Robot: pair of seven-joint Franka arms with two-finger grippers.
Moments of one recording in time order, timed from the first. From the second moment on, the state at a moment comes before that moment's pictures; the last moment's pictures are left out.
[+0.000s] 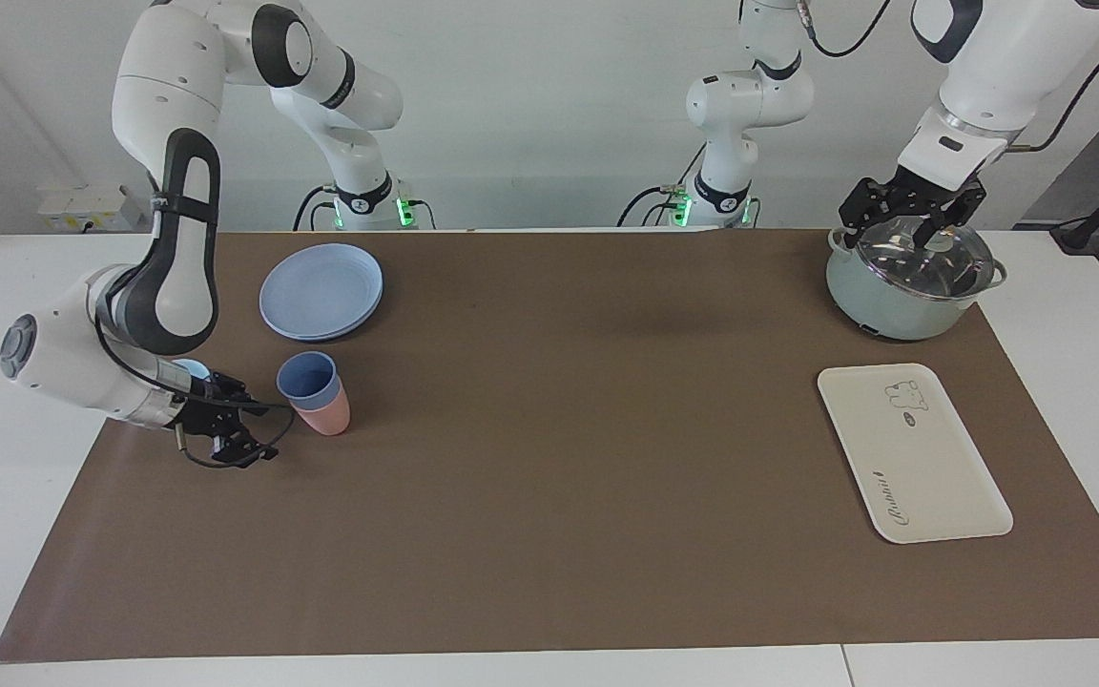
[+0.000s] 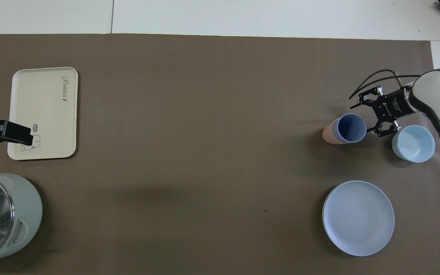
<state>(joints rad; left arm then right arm) 0.04 -0.07 -0.09 -1.64 0.01 1.52 0.05 -0.20 0.53 -0.02 -1.61 0.43 1.86 0.76</state>
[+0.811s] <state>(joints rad) 0.04 -0.07 -0.09 -1.64 0.01 1.52 0.05 -0.16 0.52 -0.01 -1.75 0.64 1.84 0.77</state>
